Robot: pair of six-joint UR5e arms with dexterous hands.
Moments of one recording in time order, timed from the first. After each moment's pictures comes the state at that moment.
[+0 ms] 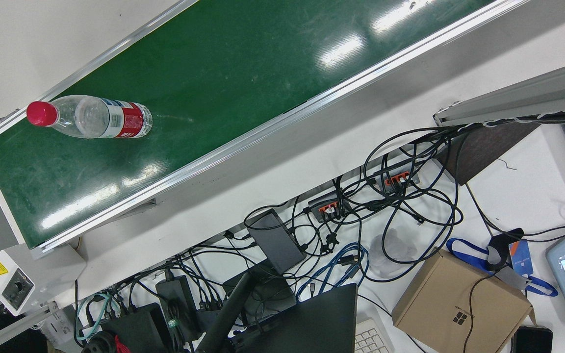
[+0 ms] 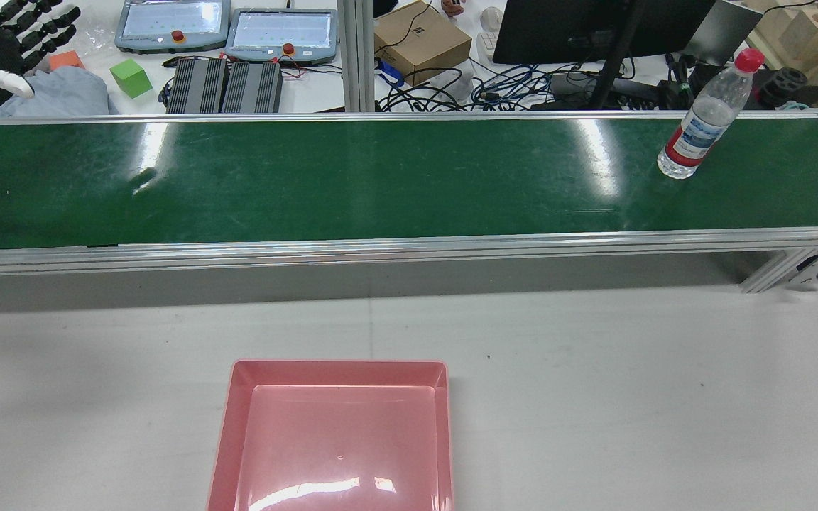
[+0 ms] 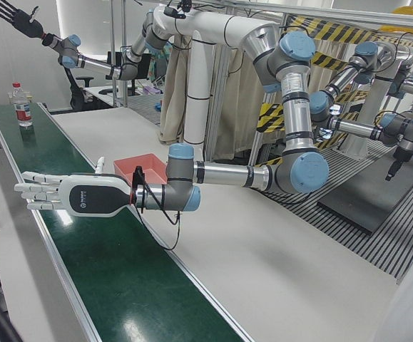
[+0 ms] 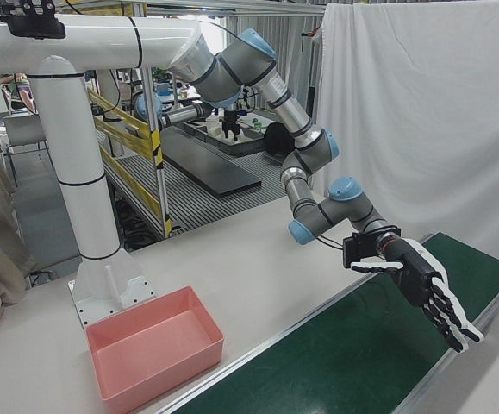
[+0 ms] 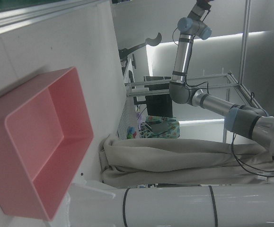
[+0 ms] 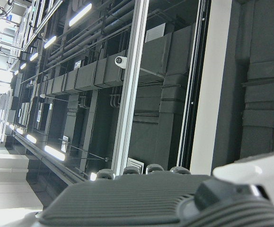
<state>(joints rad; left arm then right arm) -1.16 -1.93 -1.65 0.03 1.49 0.24 1.97 -1.50 1.48 -2.61 -1.55 -0.04</state>
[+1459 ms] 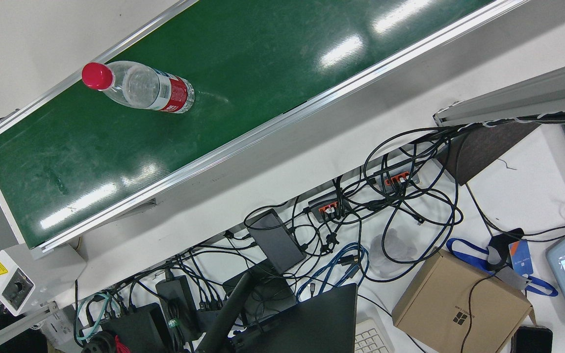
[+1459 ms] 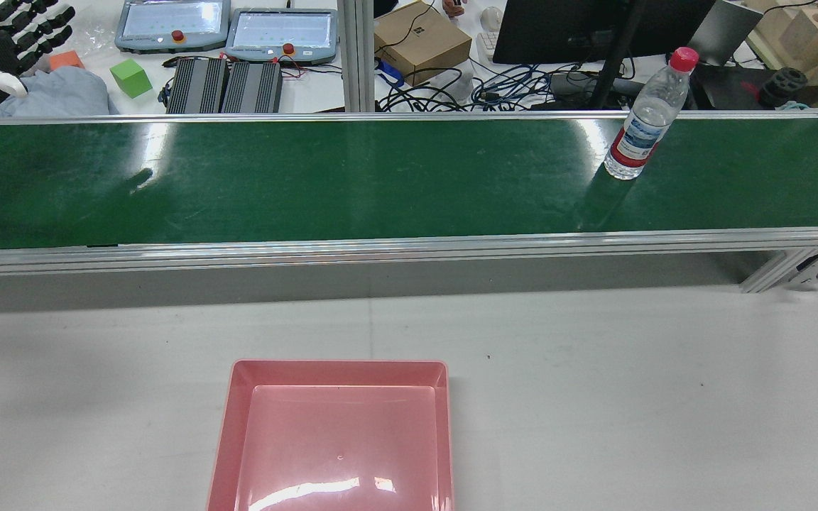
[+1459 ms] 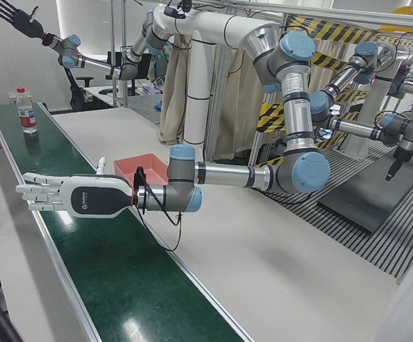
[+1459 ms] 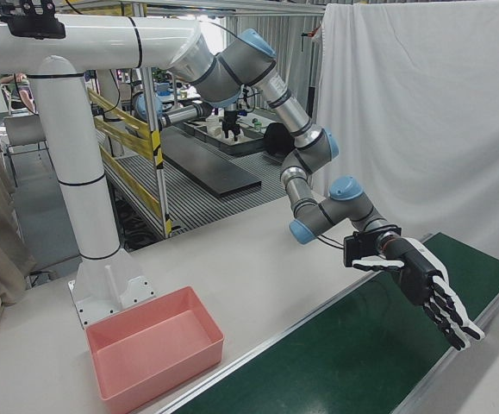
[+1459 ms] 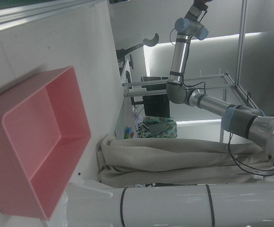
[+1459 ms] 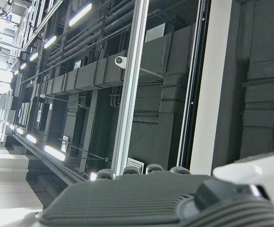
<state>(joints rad) -1.16 -1.92 -1.66 0.02 1.49 0.23 1.97 -1.50 1.48 -2.61 -1.55 -0.04</state>
